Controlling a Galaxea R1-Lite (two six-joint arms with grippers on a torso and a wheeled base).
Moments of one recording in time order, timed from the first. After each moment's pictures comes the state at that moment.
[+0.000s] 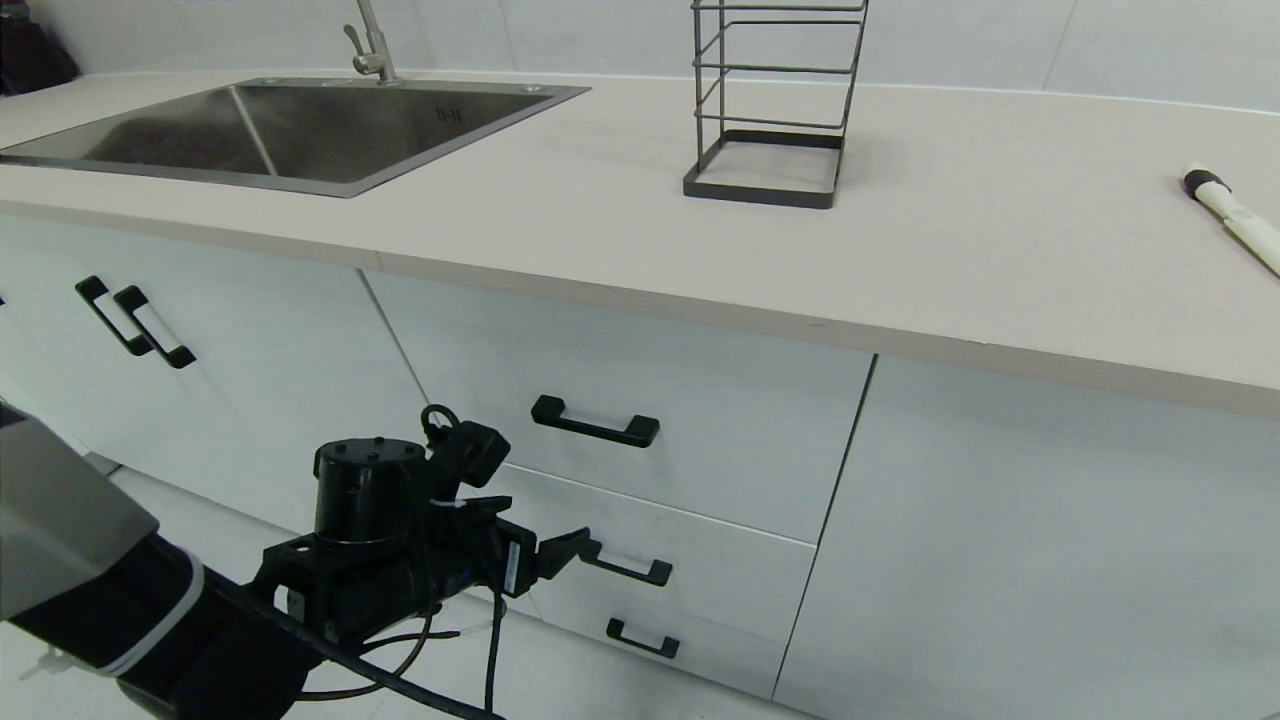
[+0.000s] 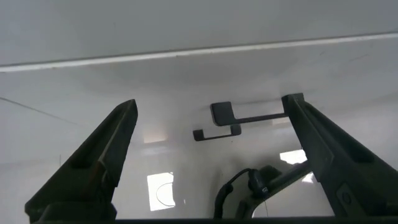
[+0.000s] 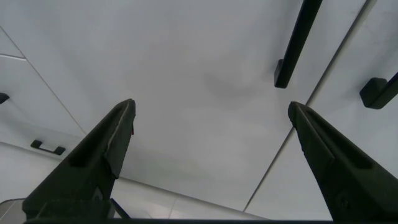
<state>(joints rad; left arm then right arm) -0.36 1.90 -0.48 -0.95 -0.13 0.00 0.00 0.00 0.00 0.00 -0.04 0.00</state>
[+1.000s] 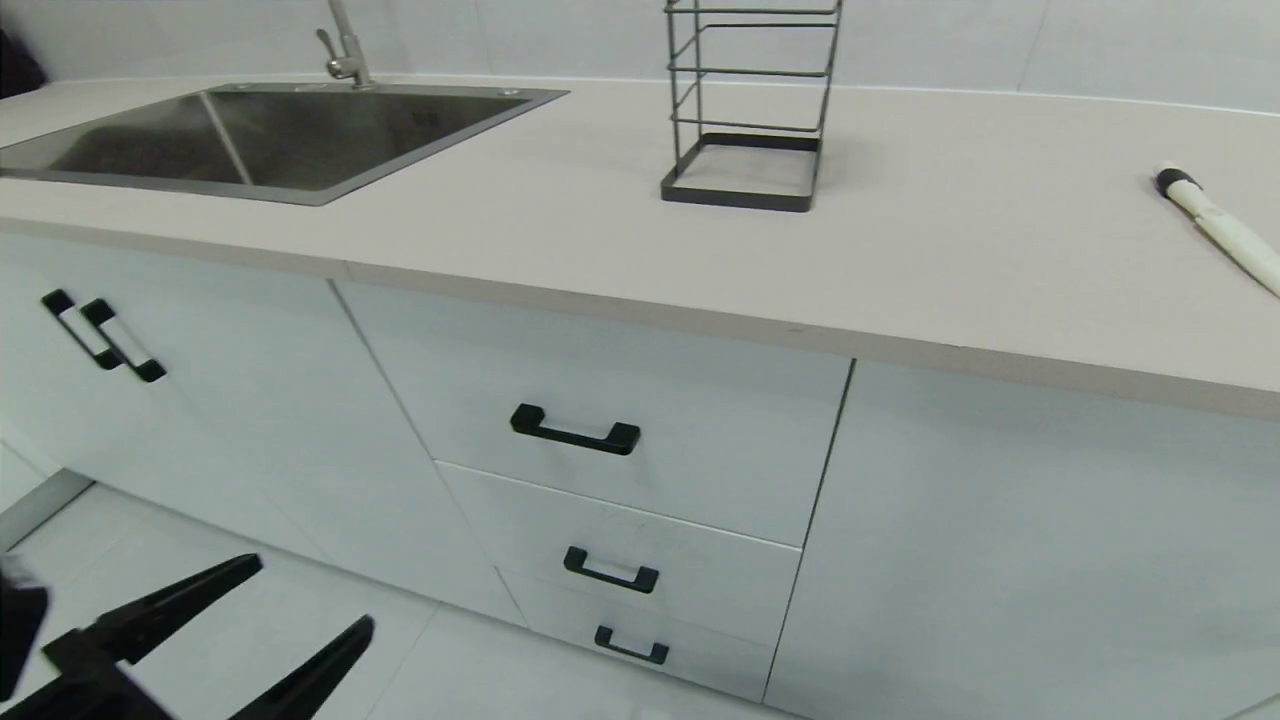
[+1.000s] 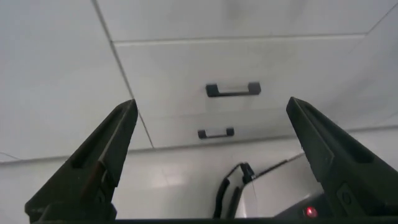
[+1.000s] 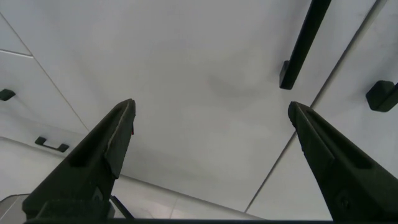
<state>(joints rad) -0.28 0.92 -0.03 -0.78 -0.13 0.02 0.00 0.00 0.00 0.00 -0.02 -0.01</state>
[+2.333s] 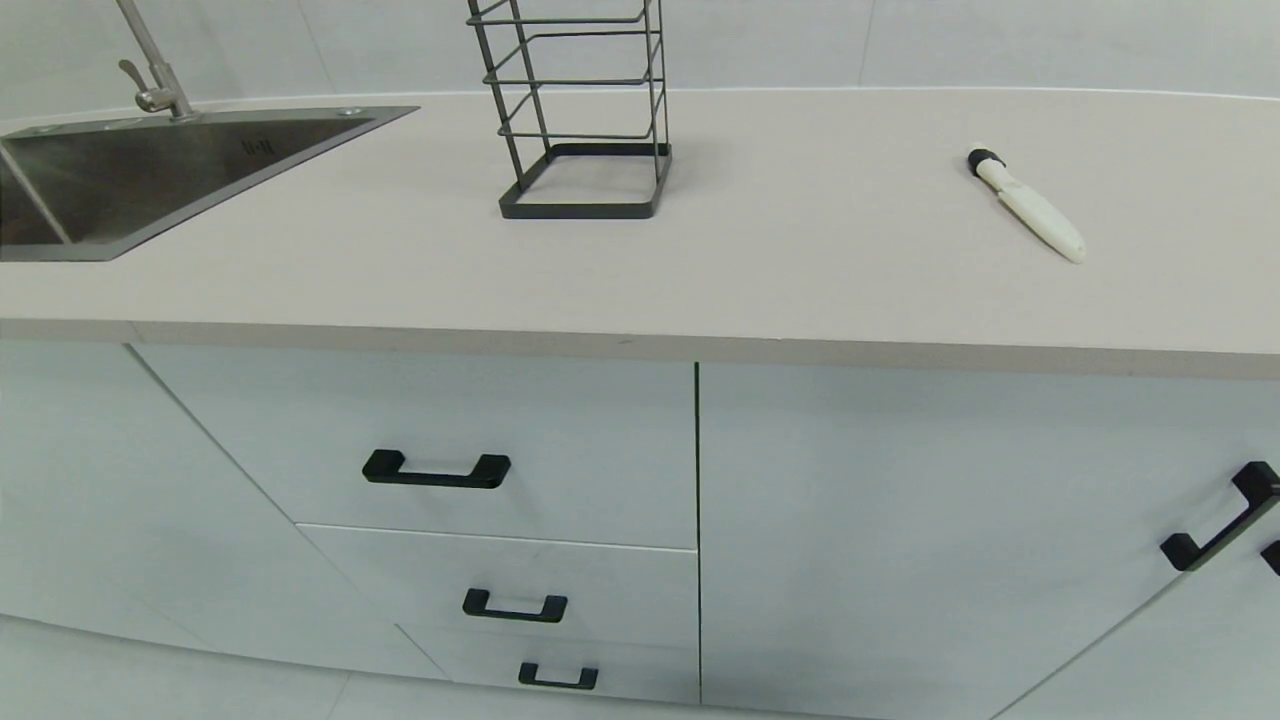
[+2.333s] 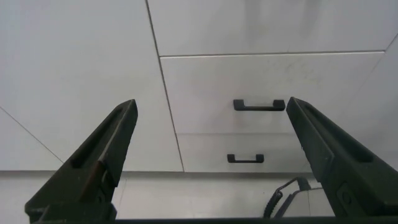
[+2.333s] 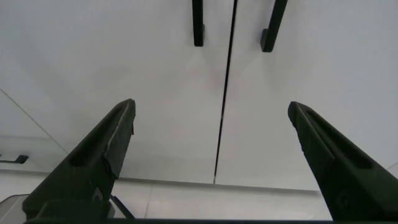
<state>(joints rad) 0.00 0.00 0.00 -0.05 -0.06 0.02 0.00 0.00 0.00 0.00 -0.02 0.00</state>
